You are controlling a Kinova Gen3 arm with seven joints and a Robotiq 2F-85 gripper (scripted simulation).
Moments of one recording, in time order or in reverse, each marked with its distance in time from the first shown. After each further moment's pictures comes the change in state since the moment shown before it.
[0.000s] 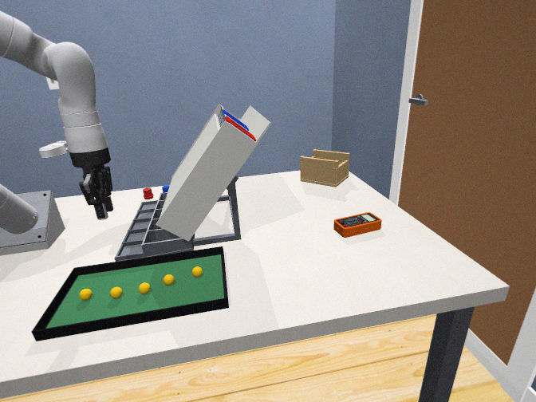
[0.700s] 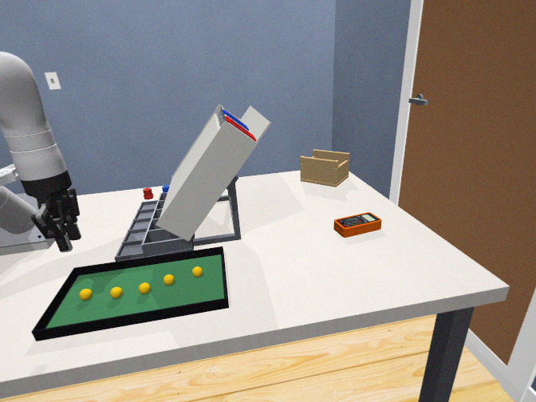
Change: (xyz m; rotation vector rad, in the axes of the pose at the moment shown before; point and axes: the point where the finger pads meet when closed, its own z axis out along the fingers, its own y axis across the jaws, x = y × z) arm 0.048 -0.093 0.023 -0.040 -0.031 0.023
